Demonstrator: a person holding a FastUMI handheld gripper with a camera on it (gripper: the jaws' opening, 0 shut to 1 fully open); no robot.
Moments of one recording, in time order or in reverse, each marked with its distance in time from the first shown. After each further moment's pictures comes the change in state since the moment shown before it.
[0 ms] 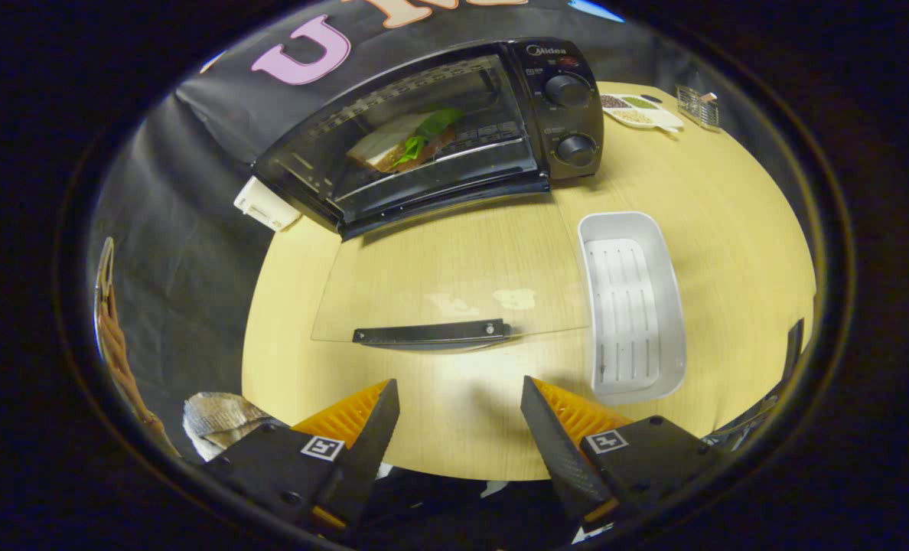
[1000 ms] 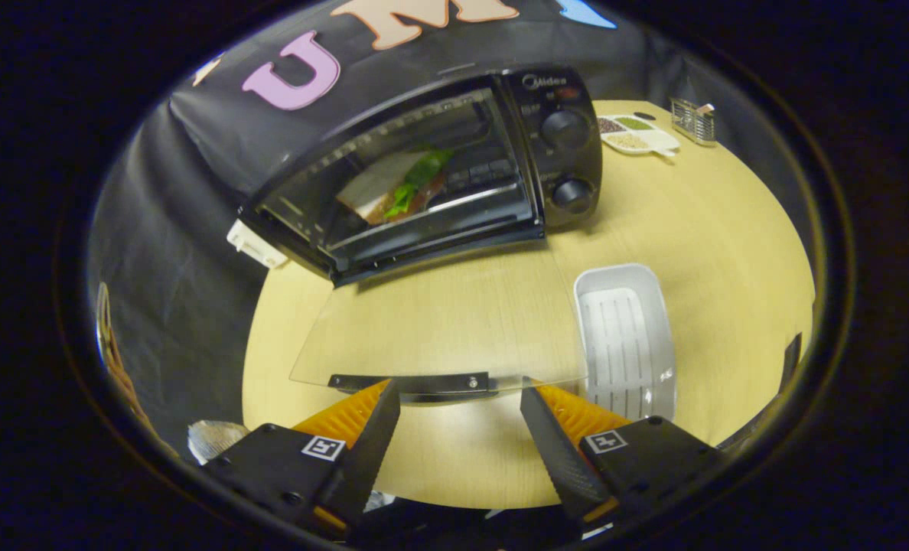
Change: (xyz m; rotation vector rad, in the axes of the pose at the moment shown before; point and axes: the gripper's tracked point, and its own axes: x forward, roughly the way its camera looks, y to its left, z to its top) arm -0.006 0.004 0.061 0.072 -0.153 0.005
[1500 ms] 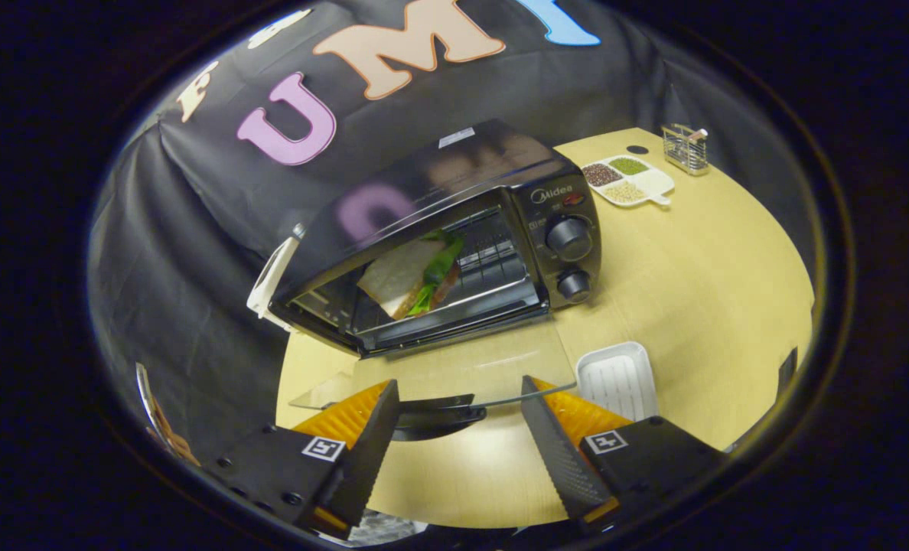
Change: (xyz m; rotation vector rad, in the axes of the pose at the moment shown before) arm -0.017 0.018 0.068 0.066 -0.128 0.035
